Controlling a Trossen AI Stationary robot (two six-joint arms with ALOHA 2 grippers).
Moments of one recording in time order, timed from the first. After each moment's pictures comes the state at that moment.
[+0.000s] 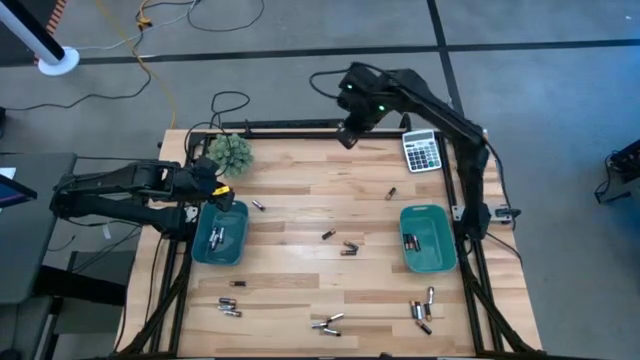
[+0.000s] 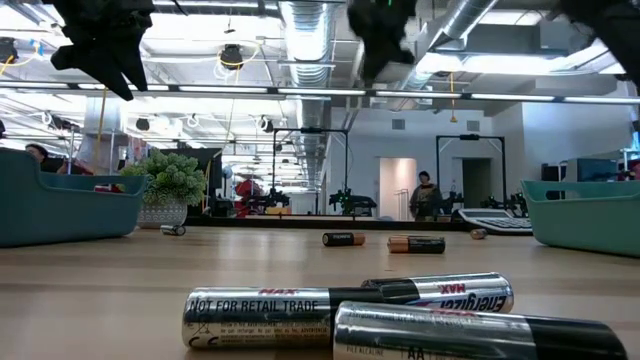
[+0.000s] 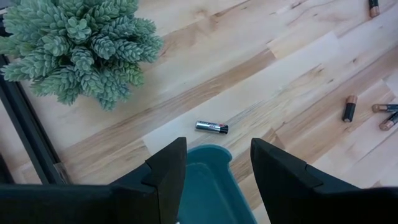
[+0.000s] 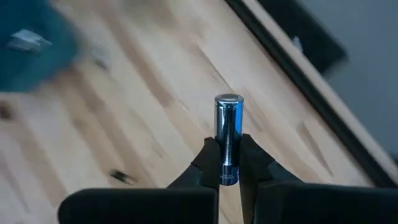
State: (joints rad) left arm 0.05 0.79 0.96 -1.16 -0.43 -0.88; right arm -0.46 1.95 2.35 -1.41 -0.06 0.18
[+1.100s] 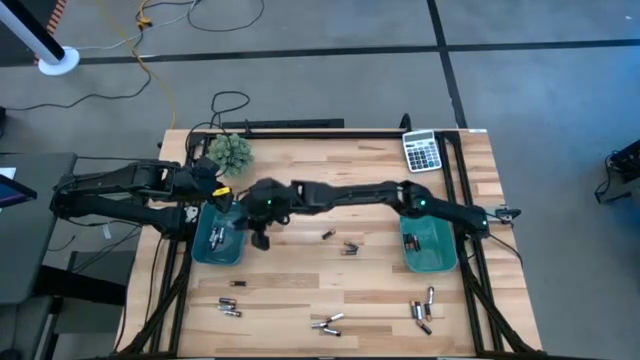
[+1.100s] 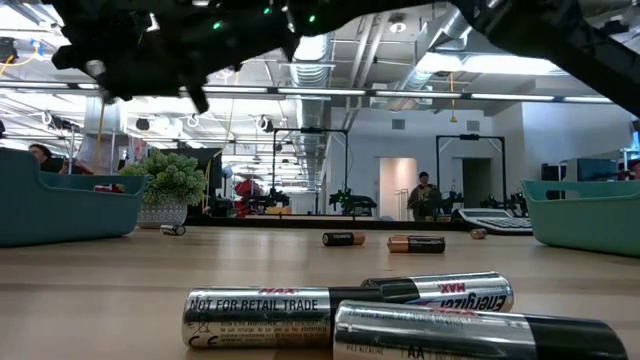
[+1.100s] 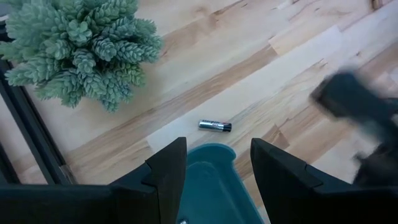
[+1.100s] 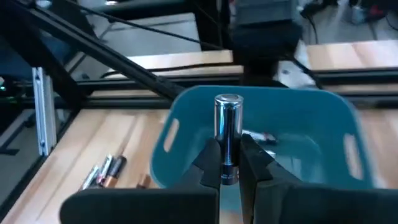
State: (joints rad) left arm 0.05 0.79 0.96 -1.17 -0.43 -0.86; right arm -0.01 2.52 2.35 -0.27 -0.24 0.08
